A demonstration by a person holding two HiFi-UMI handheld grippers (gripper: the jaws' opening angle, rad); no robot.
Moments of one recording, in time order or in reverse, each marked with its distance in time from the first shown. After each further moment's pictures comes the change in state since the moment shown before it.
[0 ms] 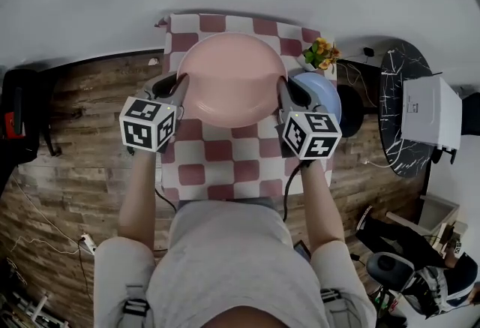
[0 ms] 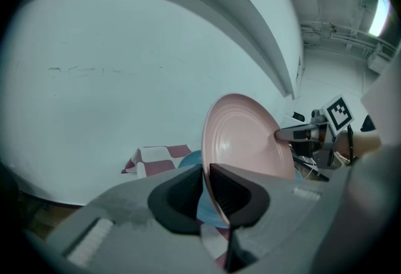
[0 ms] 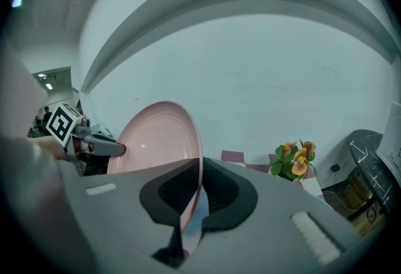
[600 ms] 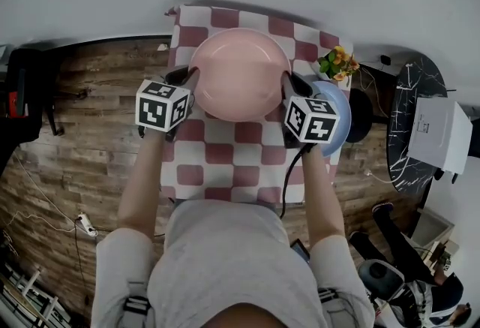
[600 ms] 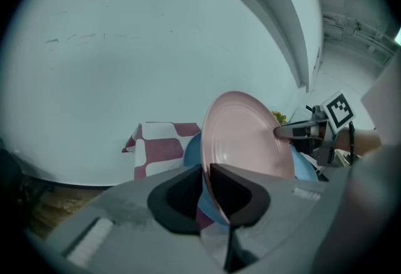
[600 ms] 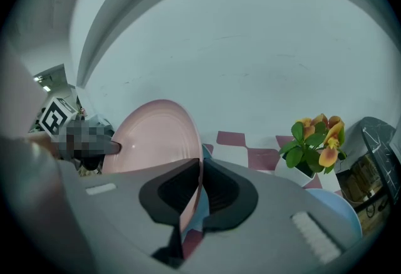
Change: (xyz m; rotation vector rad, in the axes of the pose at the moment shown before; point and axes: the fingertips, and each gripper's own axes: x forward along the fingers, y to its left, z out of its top) left arm 0.055 0.028 -0.040 -0.096 0.166 0.046; right arm 0.075 -0.029 -0.039 0.034 0.171 0.024
